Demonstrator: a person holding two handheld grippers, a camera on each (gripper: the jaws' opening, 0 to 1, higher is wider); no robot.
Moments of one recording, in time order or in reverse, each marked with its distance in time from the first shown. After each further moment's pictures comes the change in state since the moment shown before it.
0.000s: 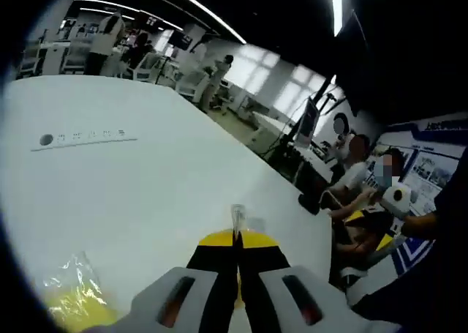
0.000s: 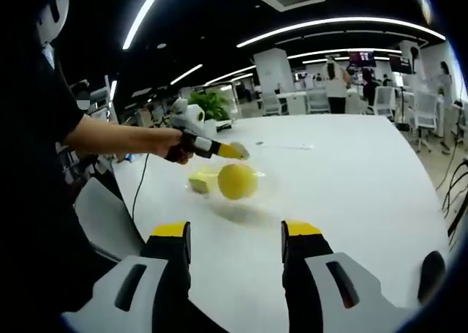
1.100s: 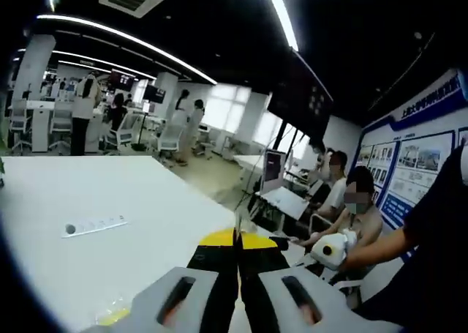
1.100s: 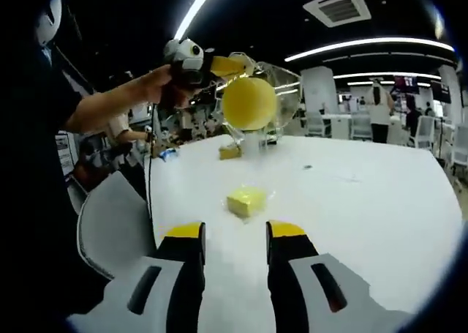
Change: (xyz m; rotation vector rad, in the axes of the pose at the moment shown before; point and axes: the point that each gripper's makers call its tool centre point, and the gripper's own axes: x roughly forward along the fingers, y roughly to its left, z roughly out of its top) left arm -0.126 -0.106 0.133 0.163 -0.252 -0.075; right arm 0.073 0.060 0.032 -0.174 -0.097 0.225
